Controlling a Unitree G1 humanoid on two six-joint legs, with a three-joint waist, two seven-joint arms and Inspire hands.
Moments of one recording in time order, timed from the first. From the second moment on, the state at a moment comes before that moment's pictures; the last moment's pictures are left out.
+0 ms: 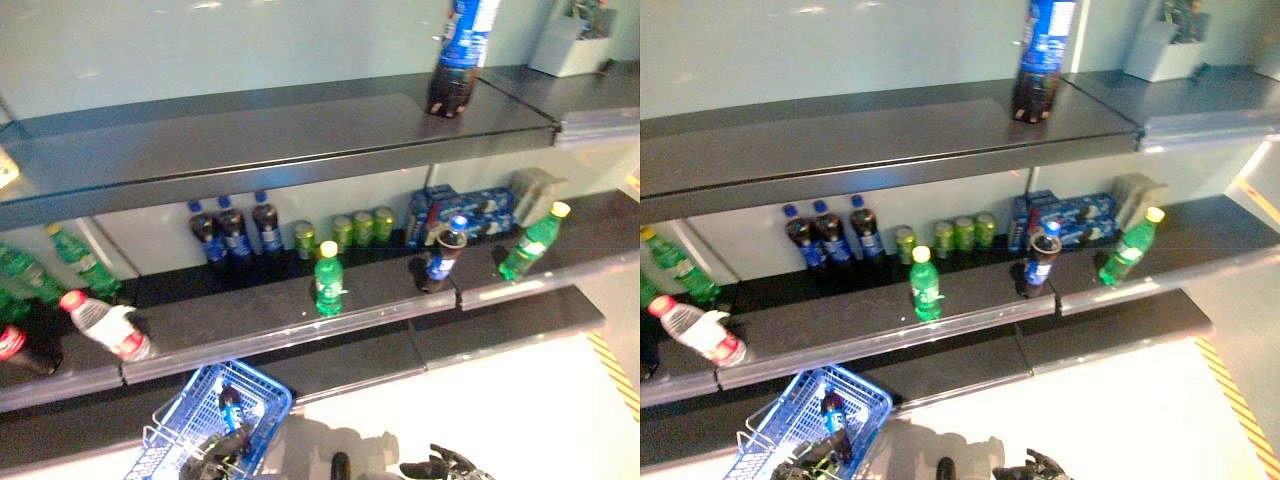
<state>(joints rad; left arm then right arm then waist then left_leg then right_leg) 0.08 0.12 -0.03 1.16 -0.96 -0.26 0.23 0.06 -0.28 0.34 1.05 0.39 0.10 -0.03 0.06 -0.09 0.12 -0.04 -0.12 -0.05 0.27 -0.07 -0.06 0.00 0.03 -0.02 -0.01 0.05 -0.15</state>
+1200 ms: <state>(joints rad) 0.06 0.16 0.02 1.13 -1.10 -0.29 0.24 0.04 -0.26 0.33 1.01 0.40 0.06 -0.02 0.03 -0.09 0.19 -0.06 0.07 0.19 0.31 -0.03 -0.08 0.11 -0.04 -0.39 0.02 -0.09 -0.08</state>
